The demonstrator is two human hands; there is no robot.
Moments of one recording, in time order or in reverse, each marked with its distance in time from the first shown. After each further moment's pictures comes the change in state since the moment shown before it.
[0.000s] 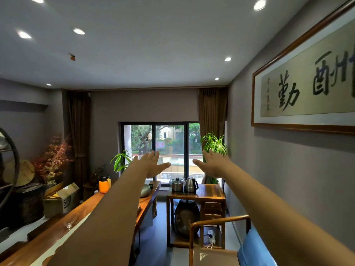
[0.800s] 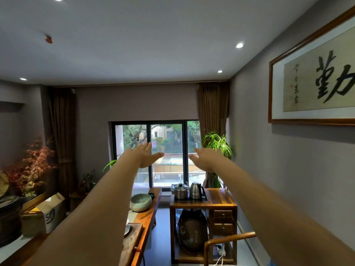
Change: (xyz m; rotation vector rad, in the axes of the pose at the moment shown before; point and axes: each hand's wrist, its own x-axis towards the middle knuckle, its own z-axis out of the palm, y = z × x) left_hand 0.226 -0.148 0.009 0.034 0.035 0.045; right_hand 0.238 -0.090 0.063 -0.042 -0.006 0.010
